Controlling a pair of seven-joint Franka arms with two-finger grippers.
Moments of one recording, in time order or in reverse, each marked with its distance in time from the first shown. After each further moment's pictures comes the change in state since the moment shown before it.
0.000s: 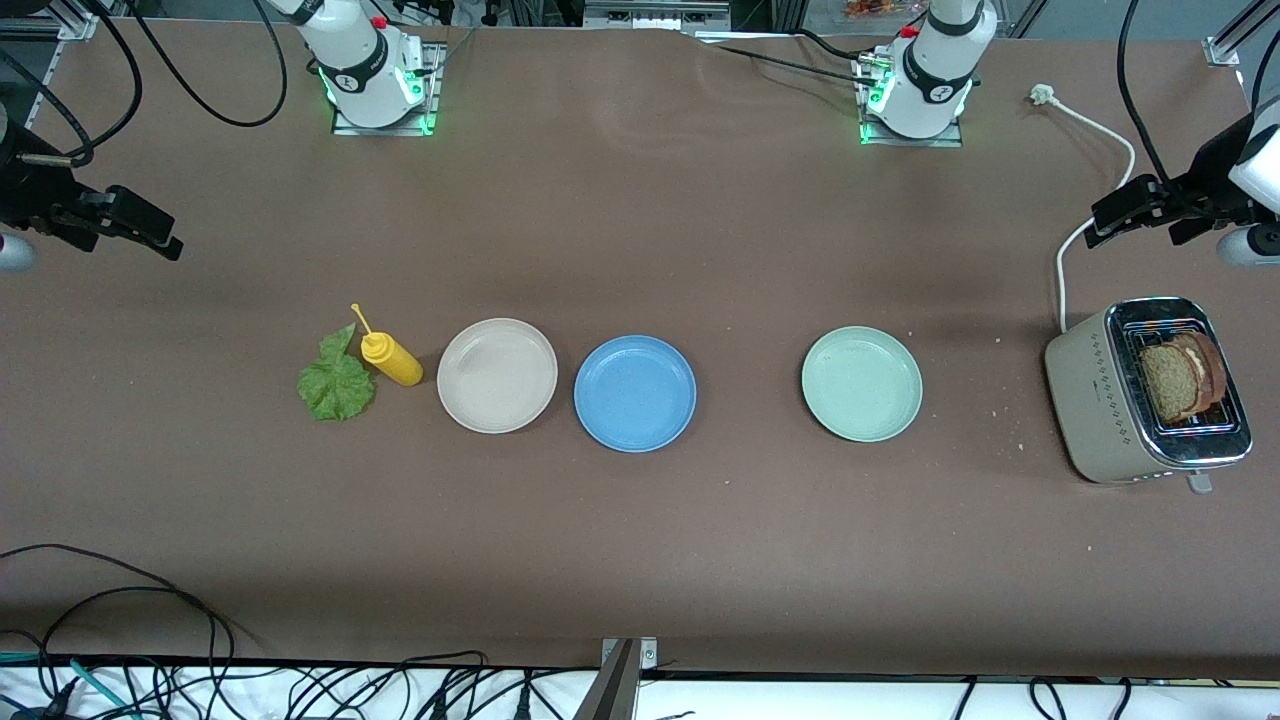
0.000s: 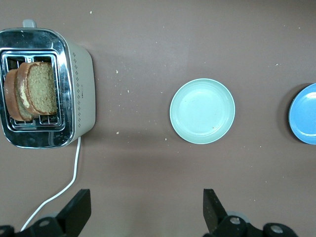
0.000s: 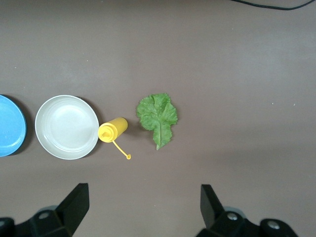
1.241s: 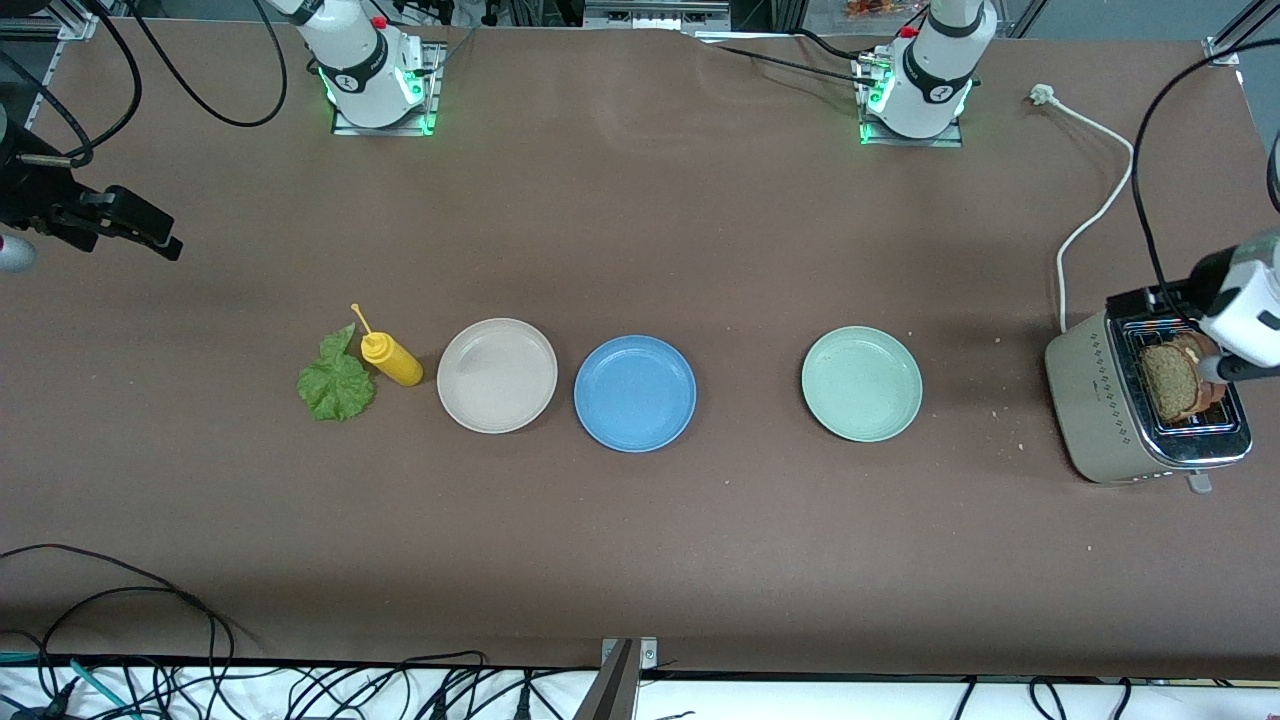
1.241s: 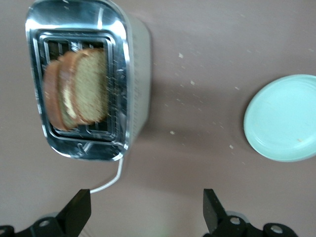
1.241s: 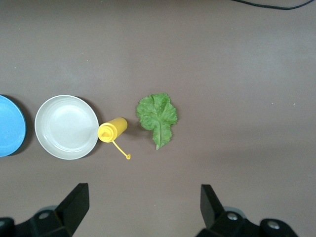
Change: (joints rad) left arm 0.095 0.256 0.013 0.044 0.162 0.025 0.024; right arm -0.001 0.001 -0.001 0.001 0.000 -0.001 0.000
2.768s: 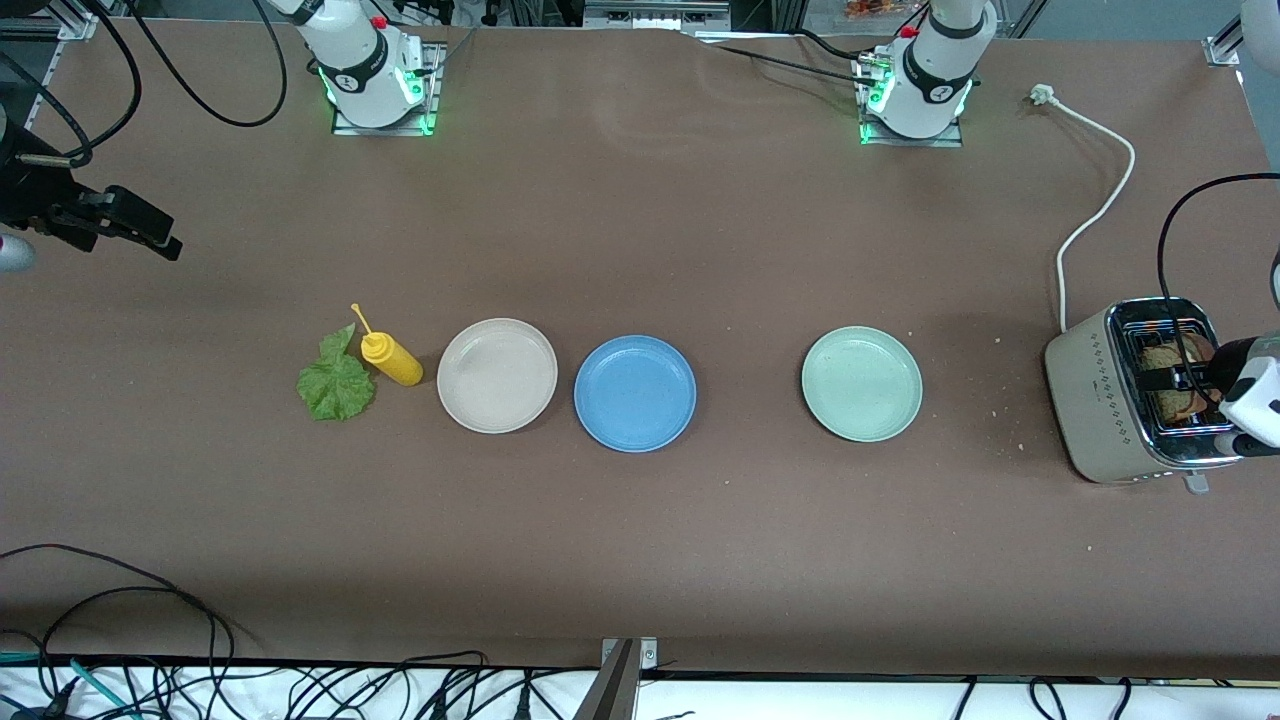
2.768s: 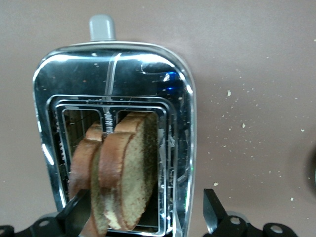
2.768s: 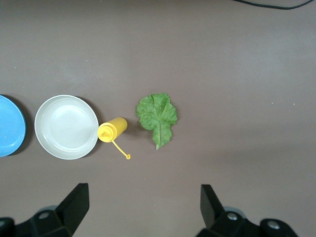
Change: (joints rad) left arm 0.143 0.259 0.000 0.088 0.037 0.212 0.161; right arm 0.000 0.001 0.000 0.001 0.000 -0.001 0.000
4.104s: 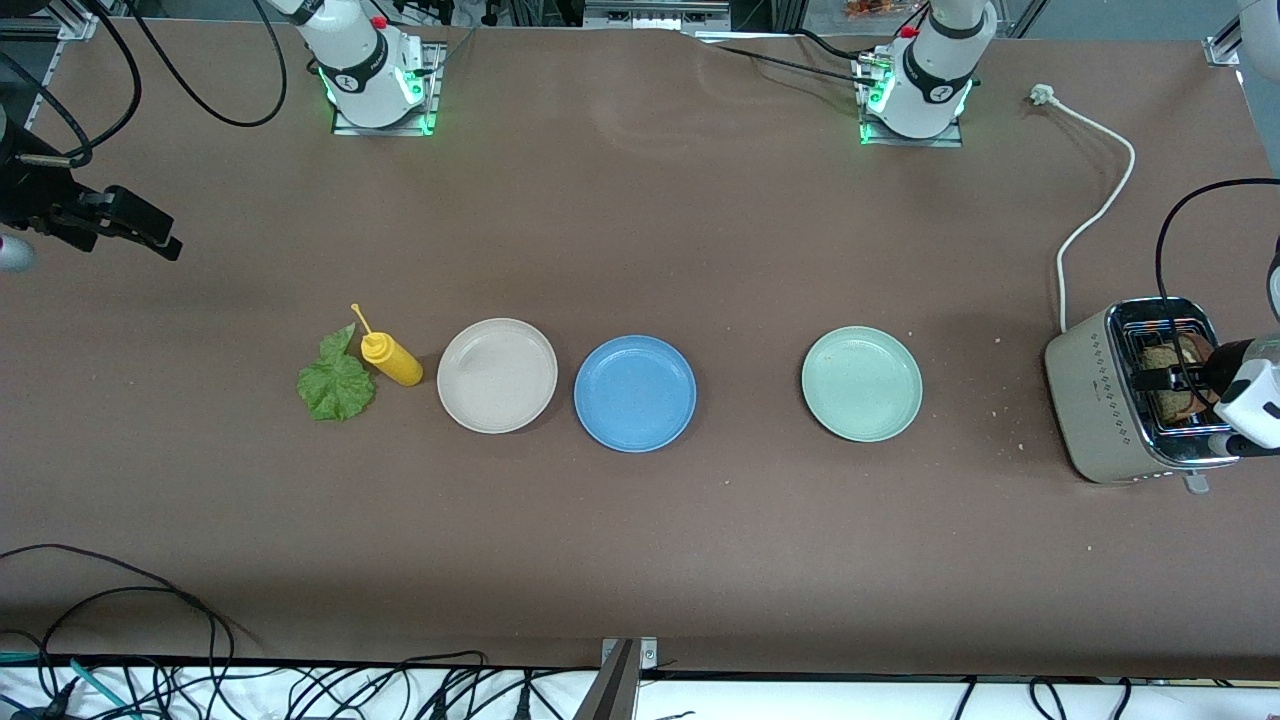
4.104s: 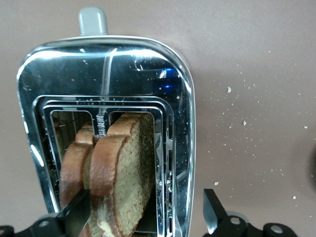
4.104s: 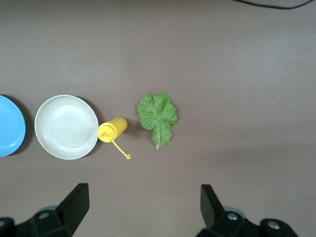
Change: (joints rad) left arm 0.008 0.018 -0.009 0.000 0.000 -0.001 0.012; right arm 0.000 0.000 0.000 0.000 0.000 0.000 0.000
